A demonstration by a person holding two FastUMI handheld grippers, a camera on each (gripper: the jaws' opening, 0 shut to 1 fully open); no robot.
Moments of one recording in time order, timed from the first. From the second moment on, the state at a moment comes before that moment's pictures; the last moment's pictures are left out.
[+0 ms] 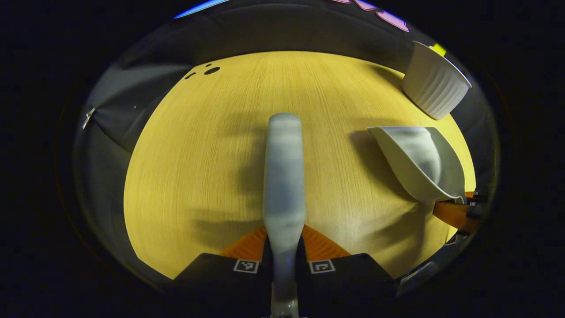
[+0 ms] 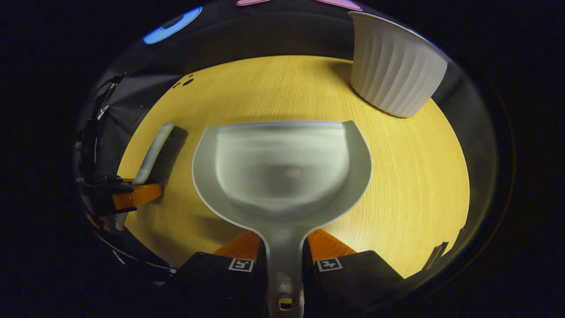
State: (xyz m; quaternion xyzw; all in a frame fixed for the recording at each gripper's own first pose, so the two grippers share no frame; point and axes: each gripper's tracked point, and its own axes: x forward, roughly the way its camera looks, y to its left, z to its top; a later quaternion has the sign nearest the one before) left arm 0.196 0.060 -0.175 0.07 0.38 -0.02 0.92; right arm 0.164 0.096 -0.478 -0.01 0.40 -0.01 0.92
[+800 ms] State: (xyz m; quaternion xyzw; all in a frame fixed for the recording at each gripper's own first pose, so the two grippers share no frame) left arm 0.130 0.041 -0.065 0.01 0.21 -0.05 0.98; right arm 0.139 0.108 -0.345 -0.01 0.24 -0.02 0.97
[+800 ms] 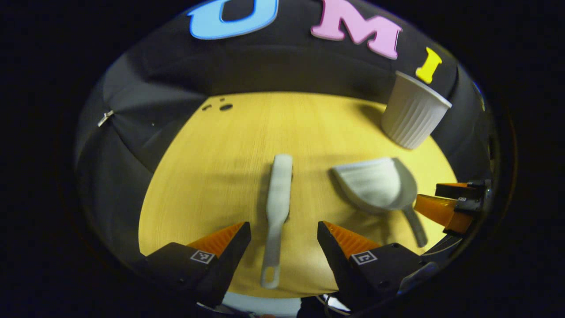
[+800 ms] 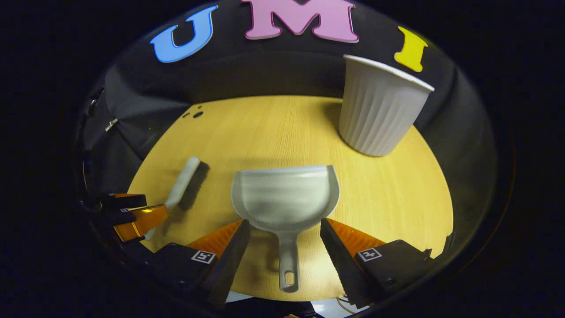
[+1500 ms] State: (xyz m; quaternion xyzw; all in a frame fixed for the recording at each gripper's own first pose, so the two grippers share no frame) left arm -0.050 0.084 0.098 0.03 -0.09 0.01 1.00; right arm 0.039 0.174 -0.142 -0.03 -0.07 0.03 1.00
